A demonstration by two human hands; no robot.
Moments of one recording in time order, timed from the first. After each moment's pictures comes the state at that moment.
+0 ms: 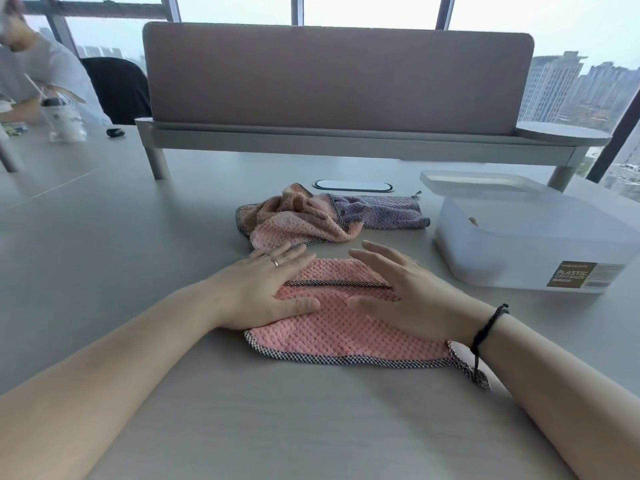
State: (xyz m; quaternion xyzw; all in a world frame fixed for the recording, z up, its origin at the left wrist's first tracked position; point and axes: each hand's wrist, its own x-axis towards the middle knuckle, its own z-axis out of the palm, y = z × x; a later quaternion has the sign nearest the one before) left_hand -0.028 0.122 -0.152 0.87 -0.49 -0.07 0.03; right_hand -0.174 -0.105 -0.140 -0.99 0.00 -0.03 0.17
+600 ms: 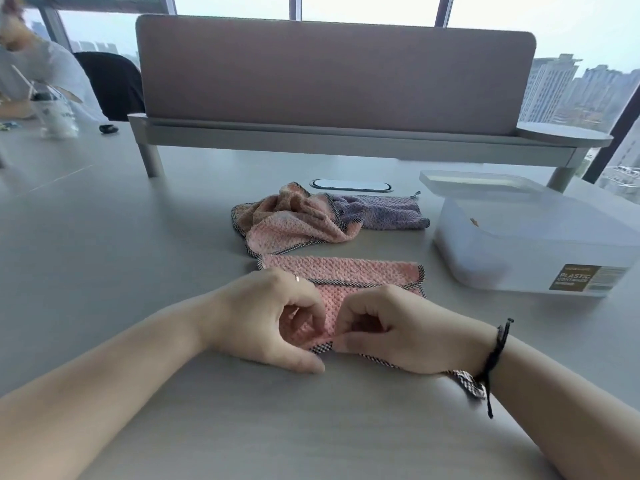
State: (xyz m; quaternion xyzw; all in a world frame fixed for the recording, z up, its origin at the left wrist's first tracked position) left_hand -0.065 0.124 -0.139 0.75 -0.62 -0.07 0.24; right_hand -0.187 -0.073 -0.135 -0.95 -0.14 0.00 0.29
